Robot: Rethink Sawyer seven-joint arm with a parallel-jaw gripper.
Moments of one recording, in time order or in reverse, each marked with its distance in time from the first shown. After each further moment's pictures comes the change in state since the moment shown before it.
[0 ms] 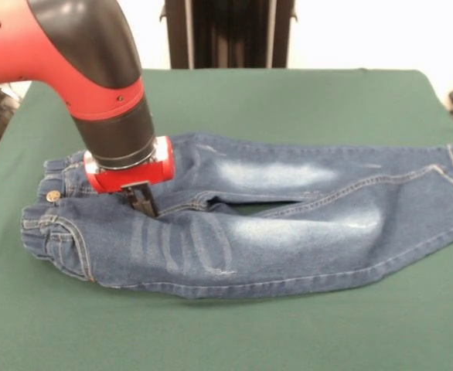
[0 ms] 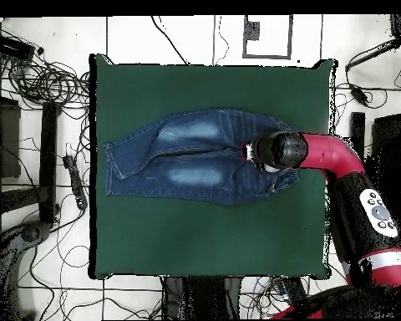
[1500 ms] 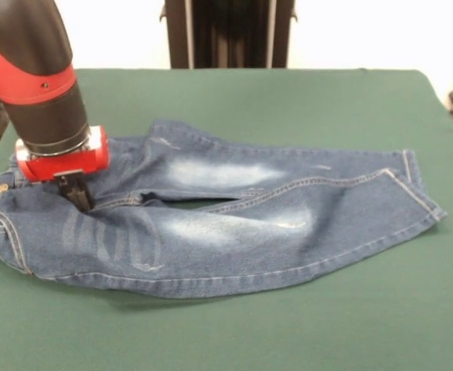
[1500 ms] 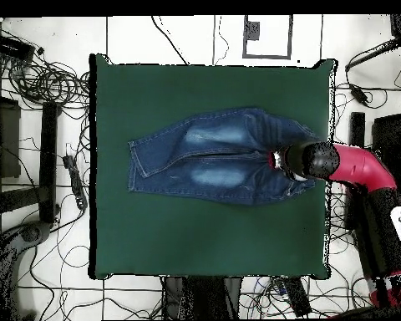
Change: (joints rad) arm -0.104 -0.021 -0.002 -0.002 -0.059 -0.001 -0.121
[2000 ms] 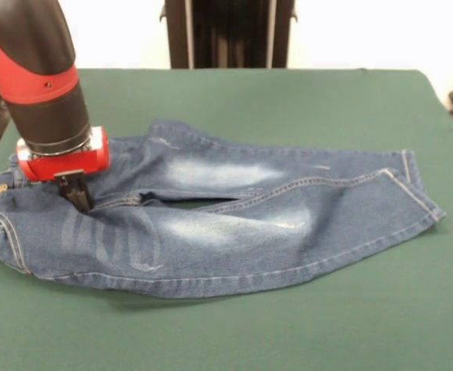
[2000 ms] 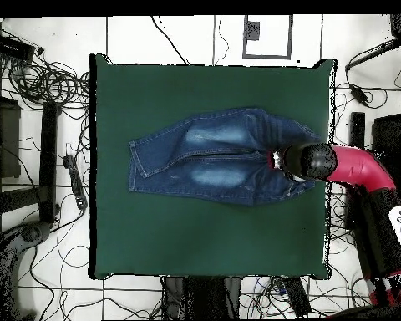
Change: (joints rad) arm 0.019 -0.010 -0.027 0.011 0.000 -0.039 0.000
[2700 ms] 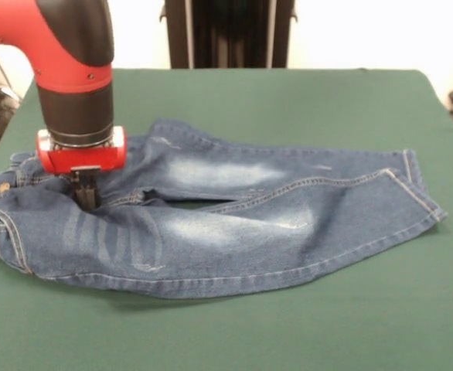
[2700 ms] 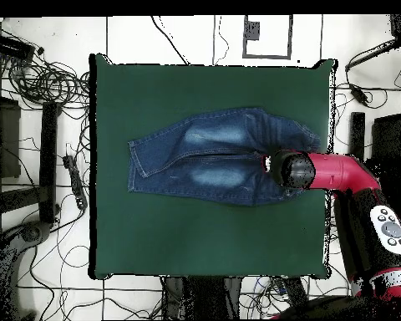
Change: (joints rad) arm 0.157 -0.063 -0.210 0.061 0.027 -0.224 0.063
